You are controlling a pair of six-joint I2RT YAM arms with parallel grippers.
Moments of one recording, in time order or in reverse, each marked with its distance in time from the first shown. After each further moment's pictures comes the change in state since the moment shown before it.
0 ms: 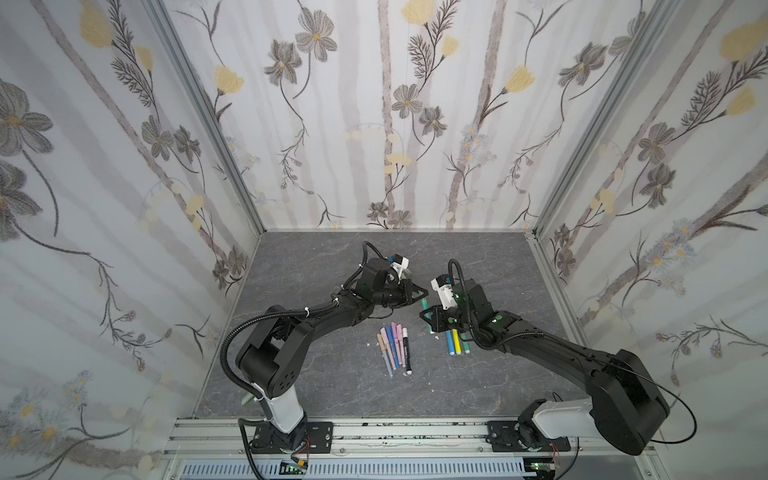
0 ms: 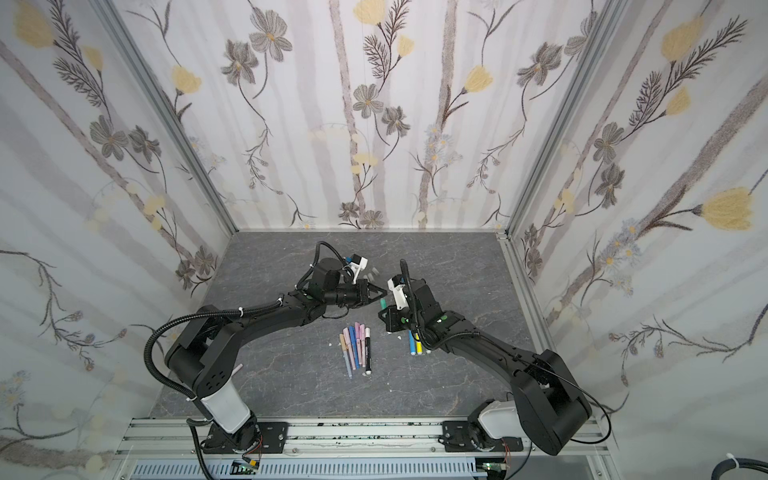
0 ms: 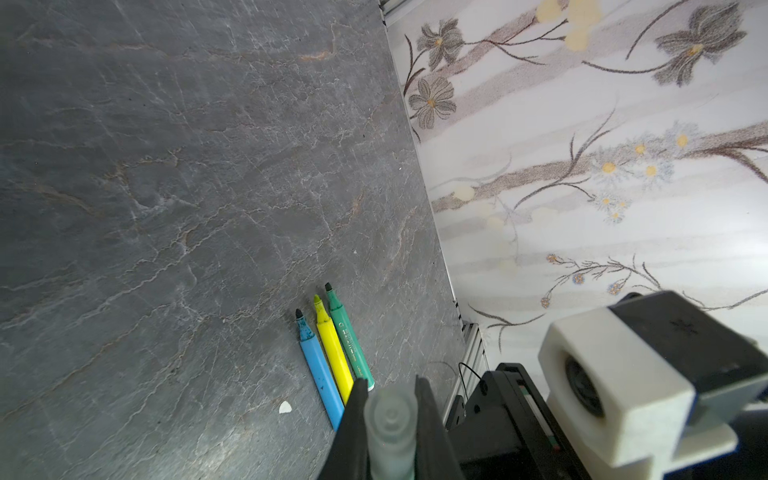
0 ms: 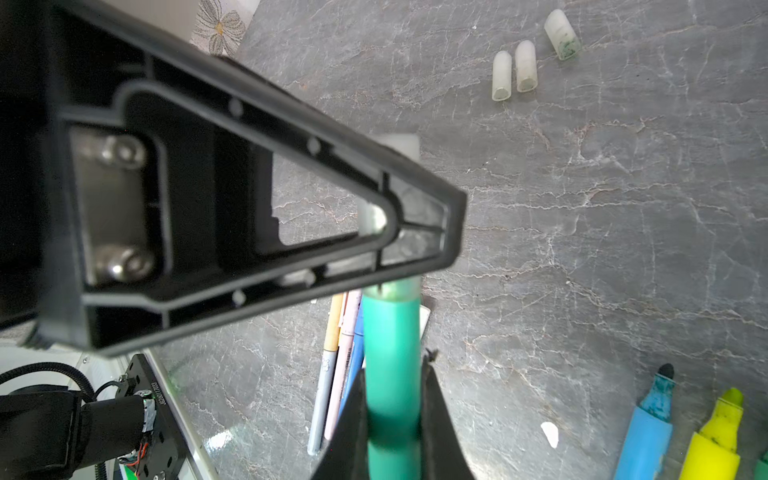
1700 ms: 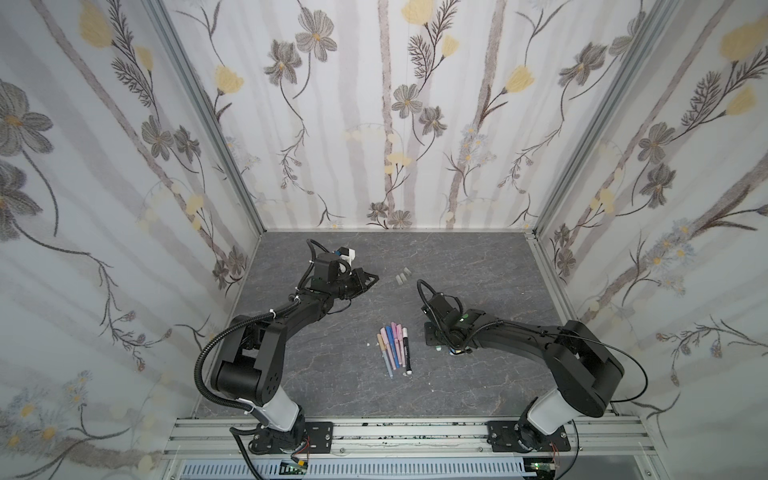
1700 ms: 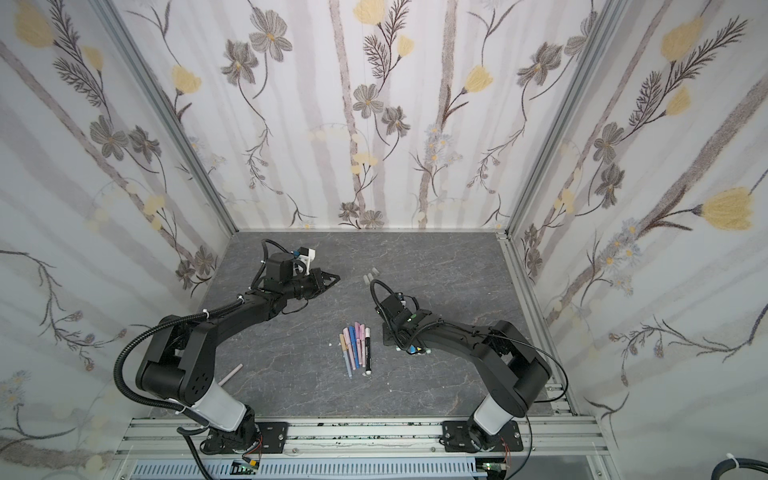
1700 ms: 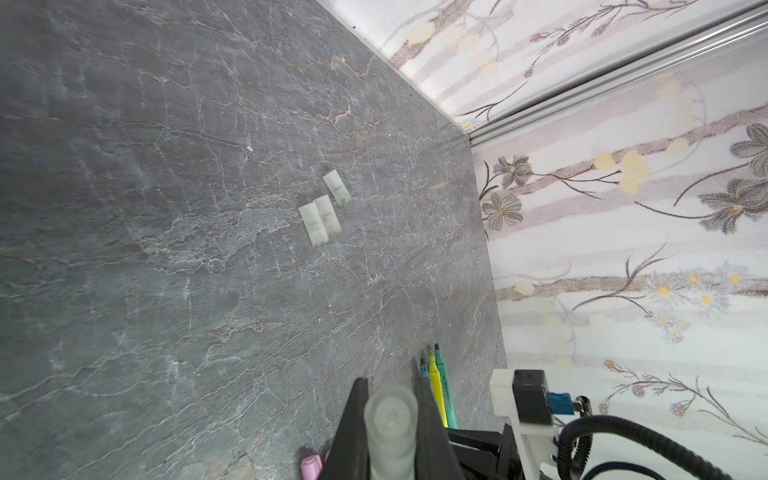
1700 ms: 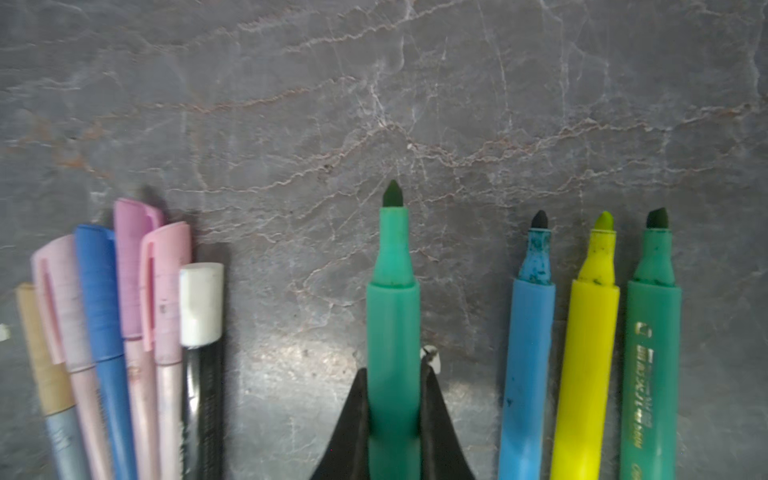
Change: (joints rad) left arm 0.351 -0.124 -0.145 -0.052 0.000 0.099; right arm 0.155 0.285 0.138 -0.335 0.470 0.183
